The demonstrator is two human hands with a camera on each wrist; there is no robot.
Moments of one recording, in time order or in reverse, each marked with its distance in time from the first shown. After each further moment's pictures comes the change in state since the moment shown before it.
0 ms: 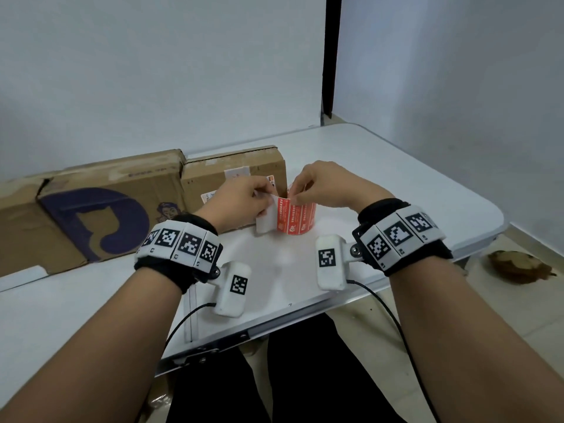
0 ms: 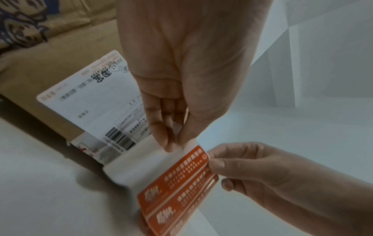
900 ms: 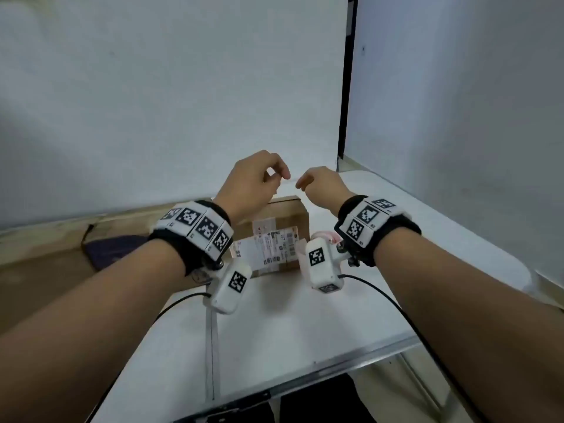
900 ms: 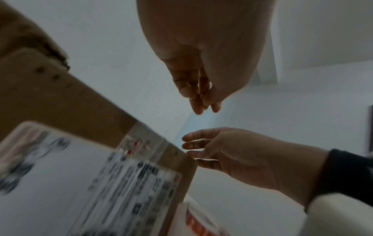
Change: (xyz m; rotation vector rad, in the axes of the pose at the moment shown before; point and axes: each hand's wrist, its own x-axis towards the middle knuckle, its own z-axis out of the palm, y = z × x) left_hand 0.037 0.031 -0.074 0.017 0.301 0.239; right_hand 0.075 -0.041 -0.018 0.140 0.332 0.097
